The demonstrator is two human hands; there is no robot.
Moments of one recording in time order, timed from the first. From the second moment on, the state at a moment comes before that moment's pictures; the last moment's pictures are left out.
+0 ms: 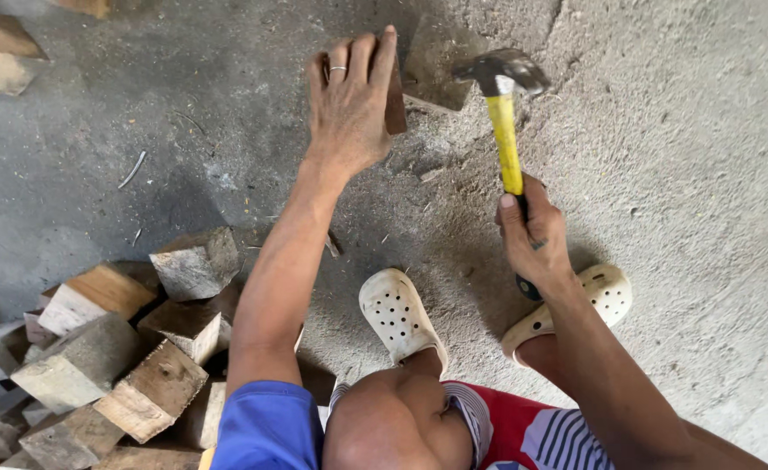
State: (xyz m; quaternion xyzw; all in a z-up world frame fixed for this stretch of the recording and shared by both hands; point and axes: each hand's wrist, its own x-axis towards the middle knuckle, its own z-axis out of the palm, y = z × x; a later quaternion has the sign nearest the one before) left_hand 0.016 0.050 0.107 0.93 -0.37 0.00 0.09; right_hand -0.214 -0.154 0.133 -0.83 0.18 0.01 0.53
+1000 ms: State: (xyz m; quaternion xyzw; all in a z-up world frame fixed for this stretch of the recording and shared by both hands) left_hand -0.007 0.067 0.042 0.92 -0.36 0.05 0.16; right_hand -0.168 -0.155 0.141 -0.92 0.02 -0.03 0.38
